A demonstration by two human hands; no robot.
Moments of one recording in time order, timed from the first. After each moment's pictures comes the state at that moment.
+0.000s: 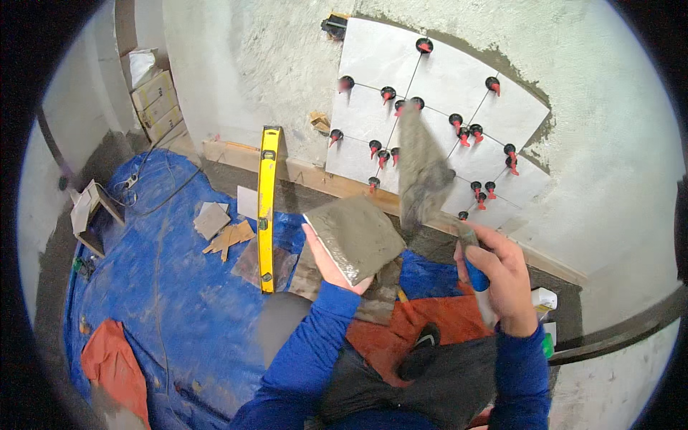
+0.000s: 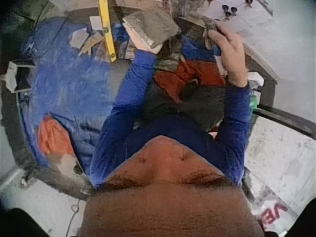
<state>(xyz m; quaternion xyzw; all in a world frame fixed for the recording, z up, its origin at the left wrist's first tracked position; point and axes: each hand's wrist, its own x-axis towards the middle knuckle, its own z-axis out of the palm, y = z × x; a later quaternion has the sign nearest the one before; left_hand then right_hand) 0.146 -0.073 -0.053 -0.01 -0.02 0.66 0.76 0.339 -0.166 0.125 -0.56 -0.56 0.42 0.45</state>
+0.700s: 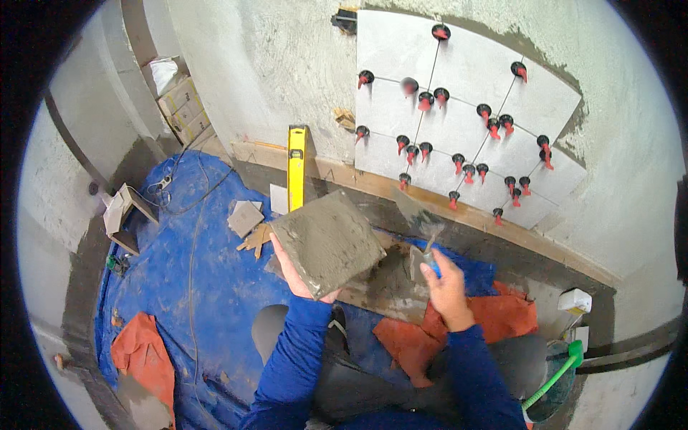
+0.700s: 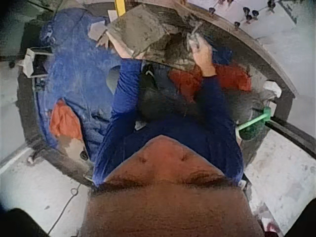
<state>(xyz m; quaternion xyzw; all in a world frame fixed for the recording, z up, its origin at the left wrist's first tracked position) 0.057 -0.084 -0.057 0.04 0.07 0.71 0.70 0.340 -0.105 -0.119 -0.56 -0.69 0.11 0.44</state>
